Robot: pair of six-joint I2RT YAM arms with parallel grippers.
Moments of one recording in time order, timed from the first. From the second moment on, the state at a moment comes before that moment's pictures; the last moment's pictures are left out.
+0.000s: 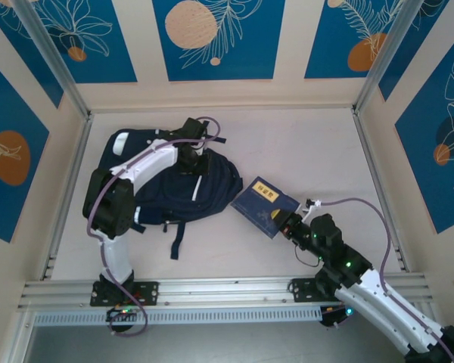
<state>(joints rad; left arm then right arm) -0.51 1.91 1.55 -0.83 0.16 -0.42 0.68 0.28 0.24 -0.30 -0.01 1.21</state>
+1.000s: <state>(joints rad) -0.62 1.53 1.62 -0.98 0.39 -0.37 0.59 0.33 0.54 -0.70 0.09 1.01</state>
